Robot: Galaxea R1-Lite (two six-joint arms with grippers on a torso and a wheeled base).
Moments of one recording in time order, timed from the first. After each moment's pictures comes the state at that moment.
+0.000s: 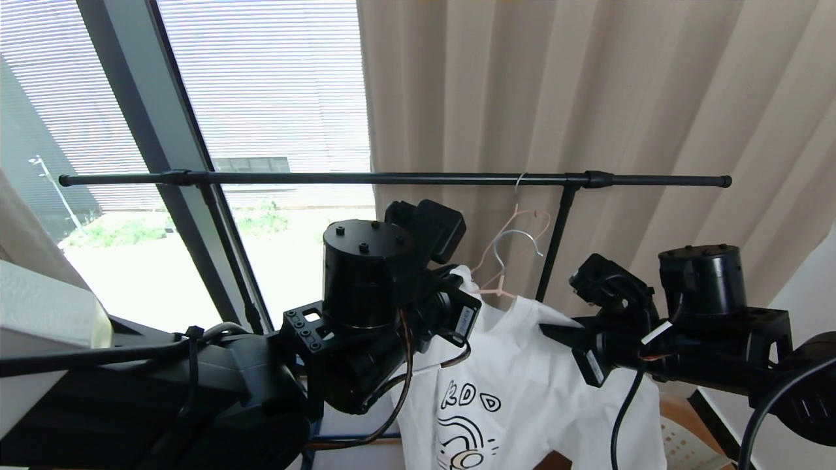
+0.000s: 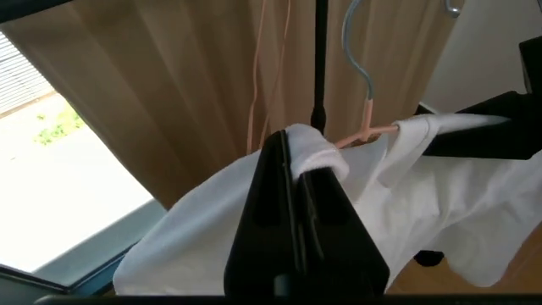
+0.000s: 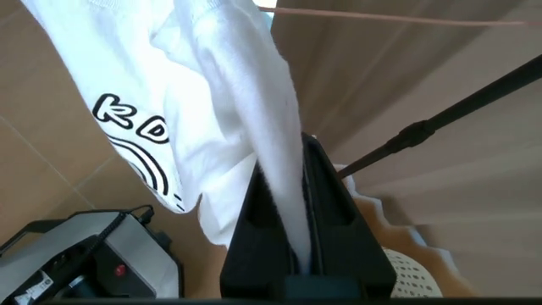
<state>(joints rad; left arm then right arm) -0.86 1.89 -0.95 -0.76 0.28 0.10 0.39 1.72 -0.64 -0.51 0.19 -0.26</state>
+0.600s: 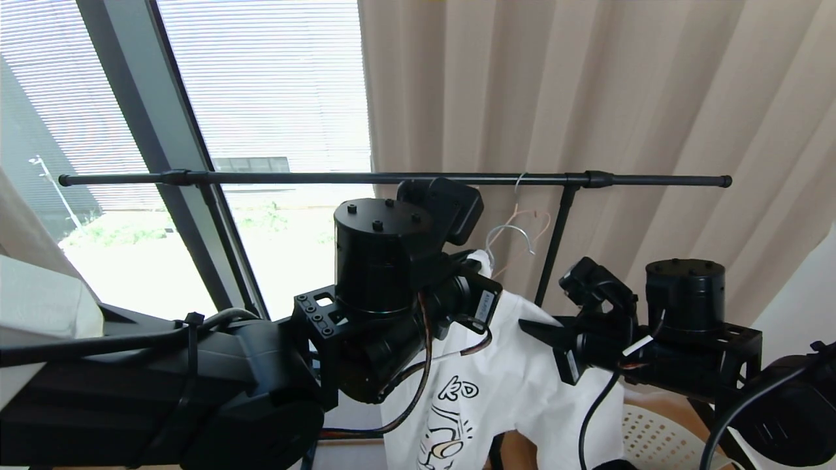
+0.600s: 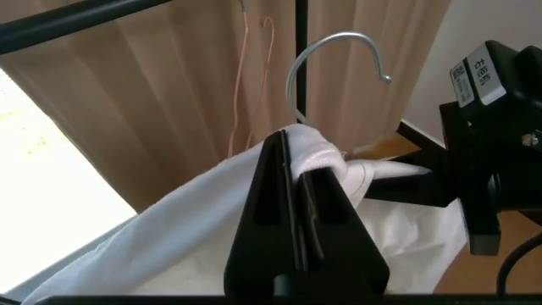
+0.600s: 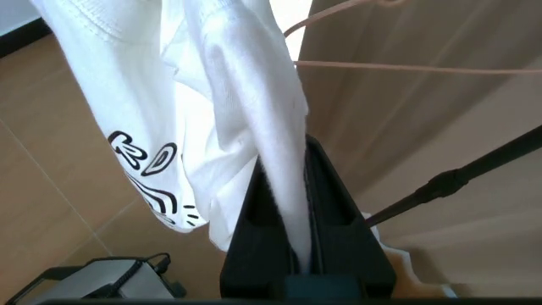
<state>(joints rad) -0.89 1.89 -1.04 -0.72 0.28 0.08 0.42 1.83 -0.56 -0.83 0.25 -0.17</state>
